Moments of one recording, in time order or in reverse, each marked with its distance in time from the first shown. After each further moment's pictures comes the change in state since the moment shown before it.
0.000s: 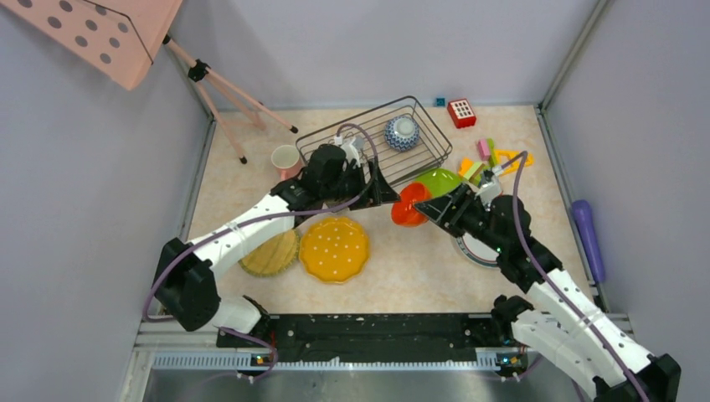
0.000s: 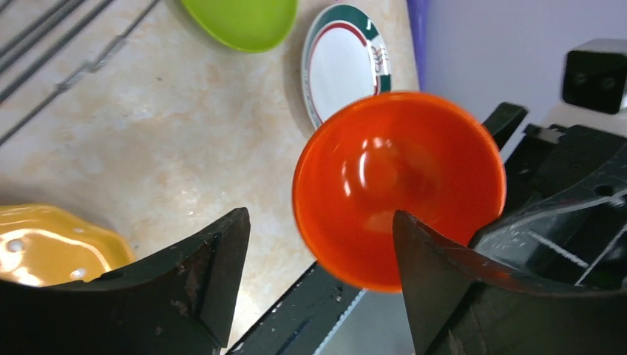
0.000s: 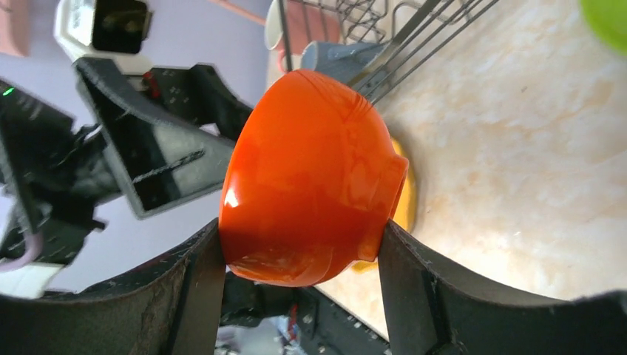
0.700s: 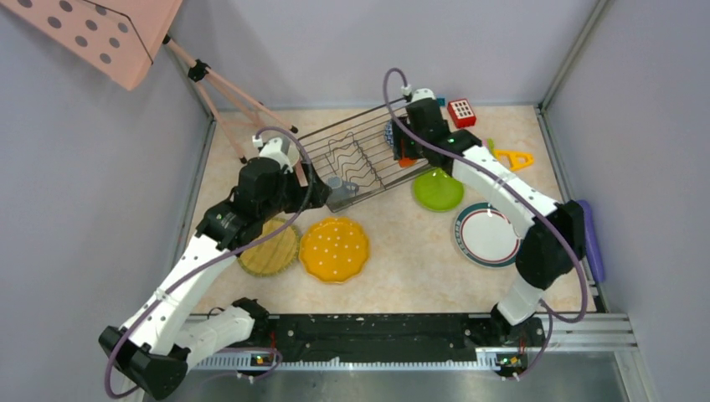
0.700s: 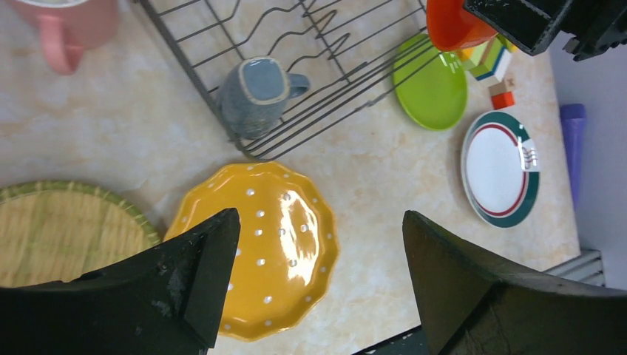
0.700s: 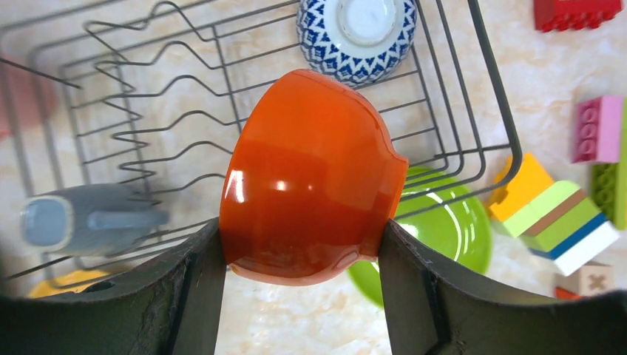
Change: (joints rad) left arm 0.172 -0.442 -0.037 -0.413 -0.411 0.254; right arm 0.063 0.986 0.982 -0.399 0.452 -0.790
